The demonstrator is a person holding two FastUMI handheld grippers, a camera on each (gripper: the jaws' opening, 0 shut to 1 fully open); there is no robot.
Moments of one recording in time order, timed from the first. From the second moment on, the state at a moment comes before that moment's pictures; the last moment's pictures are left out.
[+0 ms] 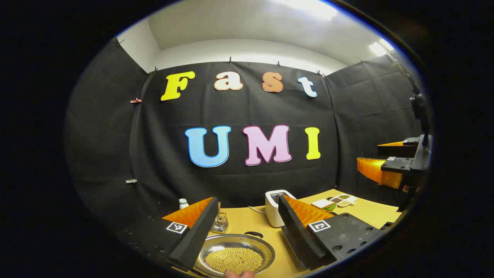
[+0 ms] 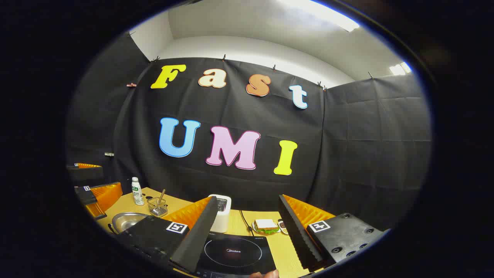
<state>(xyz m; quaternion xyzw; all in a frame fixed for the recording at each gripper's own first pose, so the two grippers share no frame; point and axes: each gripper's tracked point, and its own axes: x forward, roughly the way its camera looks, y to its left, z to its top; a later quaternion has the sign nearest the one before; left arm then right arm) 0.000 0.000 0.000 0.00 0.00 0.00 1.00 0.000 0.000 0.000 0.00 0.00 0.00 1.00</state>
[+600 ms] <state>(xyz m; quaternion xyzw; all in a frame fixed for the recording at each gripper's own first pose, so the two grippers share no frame) -0.001 0.002 -0.003 0.00 0.00 0.01 1.00 0.002 -0.003 -0.001 0.00 0.00 0.00 1.00</state>
